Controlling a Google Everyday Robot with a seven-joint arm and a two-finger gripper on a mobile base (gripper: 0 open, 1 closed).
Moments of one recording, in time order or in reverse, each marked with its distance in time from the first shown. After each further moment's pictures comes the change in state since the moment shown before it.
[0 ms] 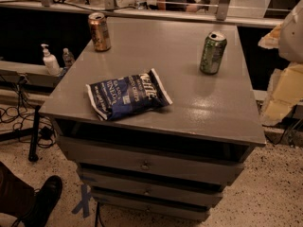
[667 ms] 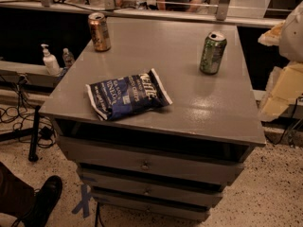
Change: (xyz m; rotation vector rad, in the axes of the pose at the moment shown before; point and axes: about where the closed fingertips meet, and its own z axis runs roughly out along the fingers) arm 0.000 -0.010 0.004 0.031 -0.044 -0.001
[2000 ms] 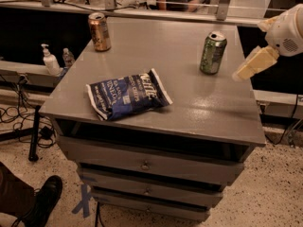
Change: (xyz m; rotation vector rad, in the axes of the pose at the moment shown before) arm 0.017 -0.146 0.078 0.211 -0.309 0.215
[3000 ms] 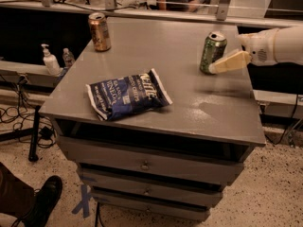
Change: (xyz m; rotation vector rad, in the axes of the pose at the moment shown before) arm -0.017 -0.025 0.086 -0.082 -0.376 0.265
